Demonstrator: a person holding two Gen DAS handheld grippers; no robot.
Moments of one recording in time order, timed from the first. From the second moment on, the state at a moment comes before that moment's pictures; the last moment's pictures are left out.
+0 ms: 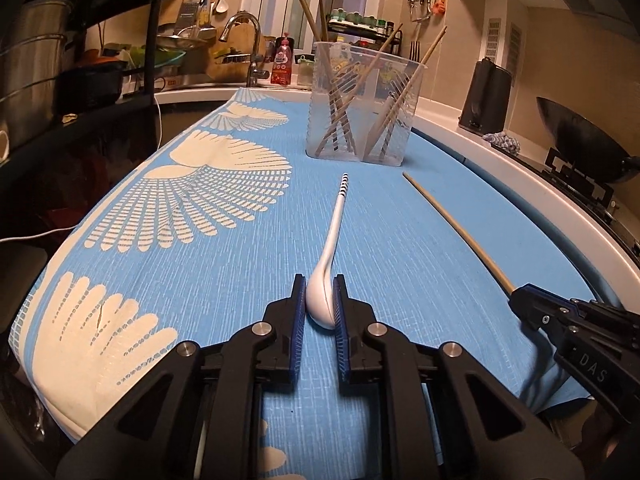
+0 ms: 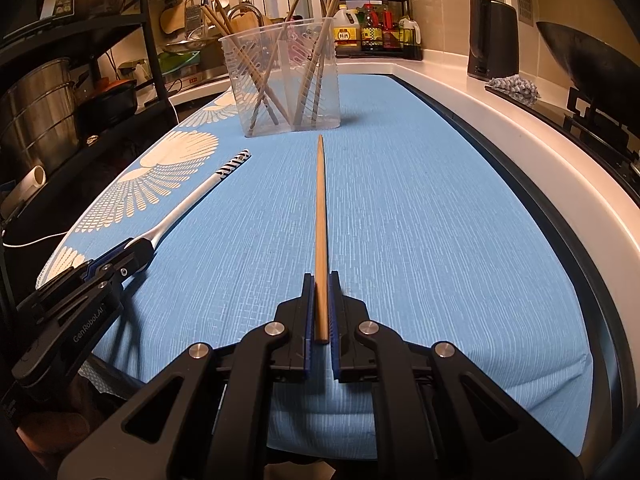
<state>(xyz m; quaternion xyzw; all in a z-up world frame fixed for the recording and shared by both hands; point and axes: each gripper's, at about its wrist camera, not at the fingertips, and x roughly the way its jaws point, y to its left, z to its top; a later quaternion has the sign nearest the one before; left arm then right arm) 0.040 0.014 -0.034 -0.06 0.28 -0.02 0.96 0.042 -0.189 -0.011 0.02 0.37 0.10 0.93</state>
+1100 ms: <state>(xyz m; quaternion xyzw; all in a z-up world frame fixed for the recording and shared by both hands) 0.009 0.033 0.039 0.00 0.17 0.00 0.99 0.028 -0.212 0.072 0.02 0.28 0.09 0.96</state>
